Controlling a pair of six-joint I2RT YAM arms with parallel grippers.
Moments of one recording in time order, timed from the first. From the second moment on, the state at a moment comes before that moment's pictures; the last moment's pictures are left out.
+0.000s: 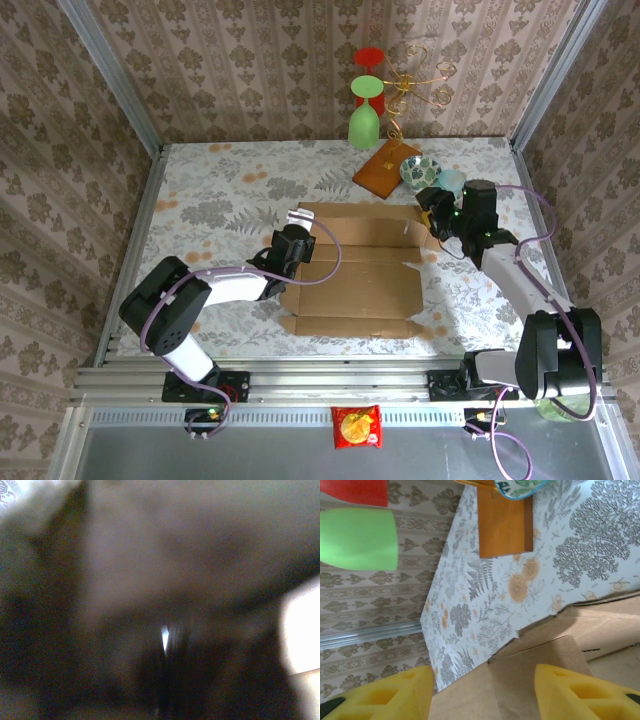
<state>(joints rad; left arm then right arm) -0.78 1.62 0.70 0.40 -0.49 -0.08 0.03 1.29 0.82 -0.09 -0.37 1.15</state>
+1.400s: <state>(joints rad) -0.63 1.58 0.70 0.37 -0.30 -0.20 -0.01 1.24 0.59 -0.11 -0.34 1.01</state>
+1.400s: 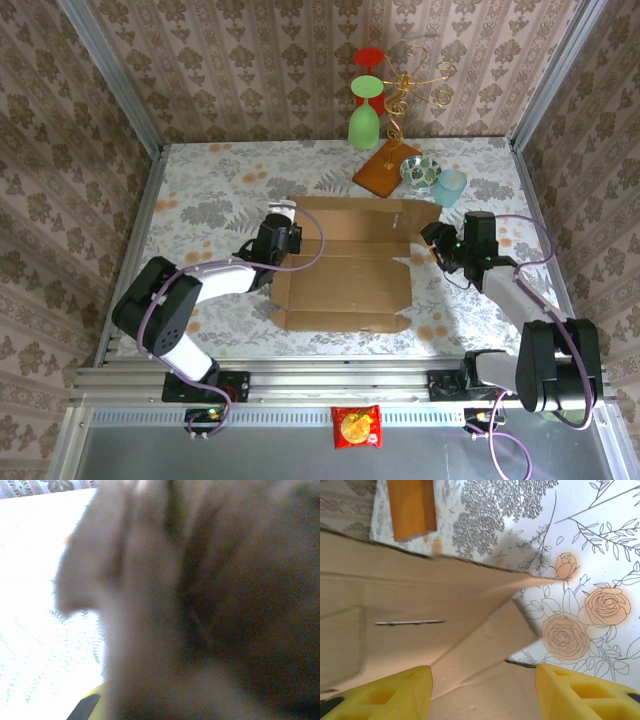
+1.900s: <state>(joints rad) -0.55 1.55 0.67 0.39 -0.09 -0.26 0.04 1.48 0.63 0.02 -0.36 0.95</state>
